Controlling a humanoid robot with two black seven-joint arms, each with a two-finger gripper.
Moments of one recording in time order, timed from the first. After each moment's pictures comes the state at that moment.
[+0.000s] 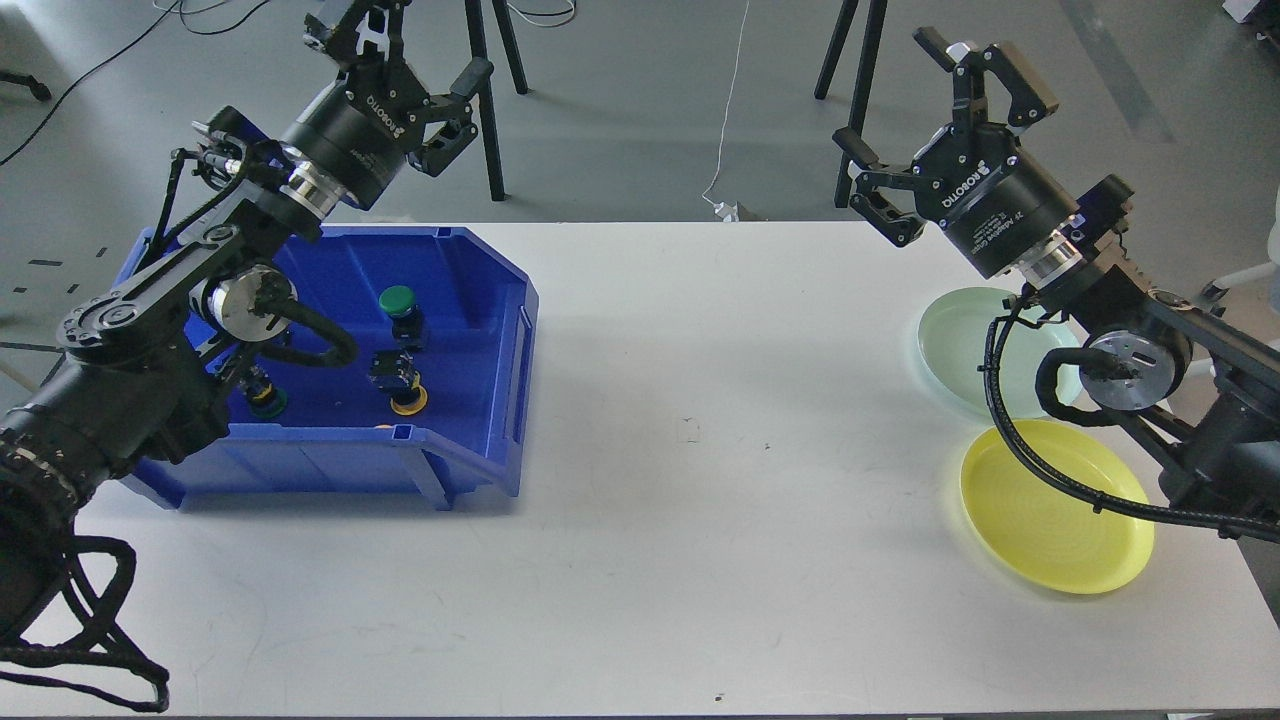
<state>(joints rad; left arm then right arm) -0.88 0.32 -0.74 -0.73 0.39 -0.49 -0.49 0.78 -0.50 0.62 1.06 -0.19 0.49 0.49</state>
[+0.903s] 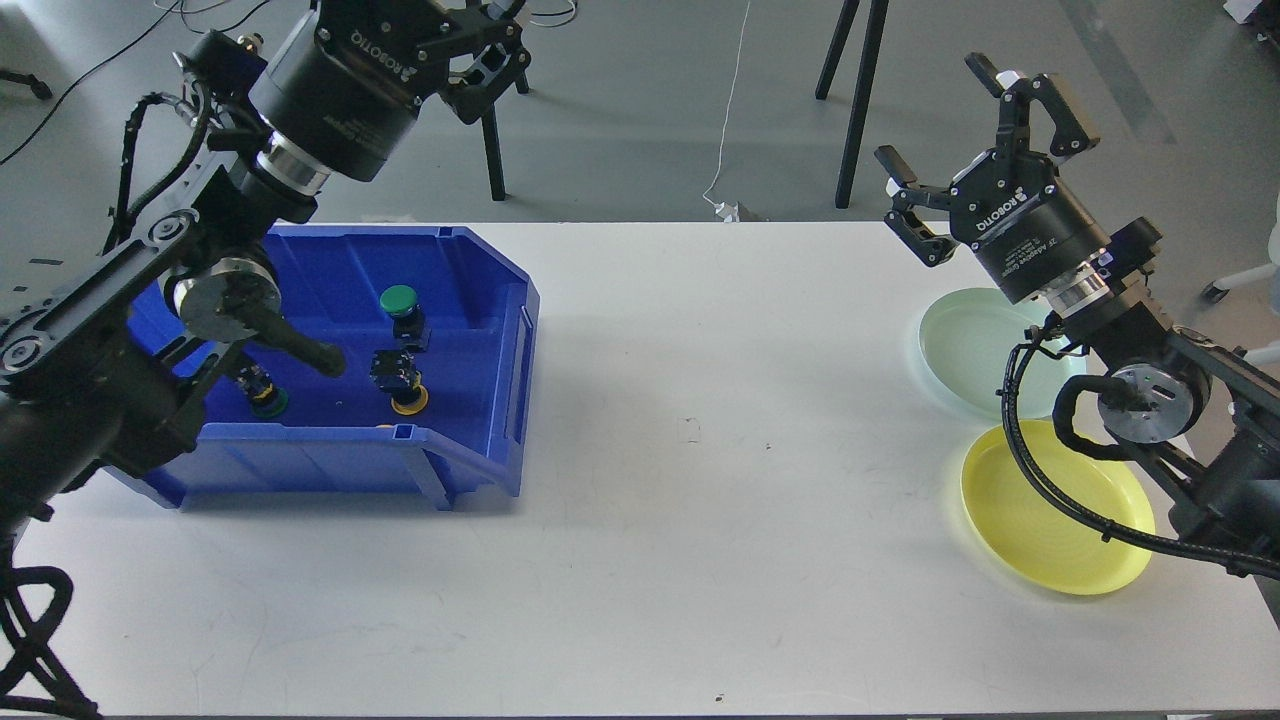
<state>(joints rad) -0.86 0.59 -0.72 -1.35 0.61 -0.48 -0.49 0.66 -0.51 0.72 1.06 -0.19 0.49 0.49</state>
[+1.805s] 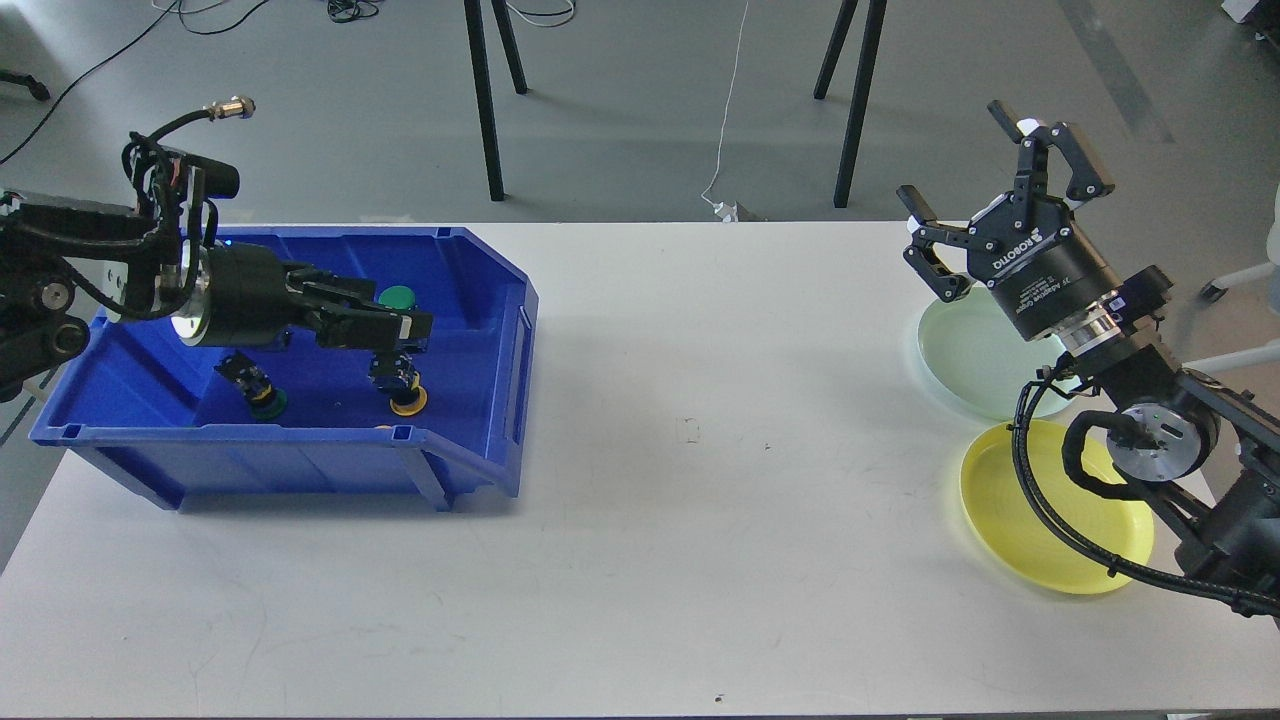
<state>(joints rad) -1.26 0.85 0.17 -1.18 1.40 -0.33 -0.49 0.57 -0.51 0.76 1.05 -0.19 0.49 0.49</state>
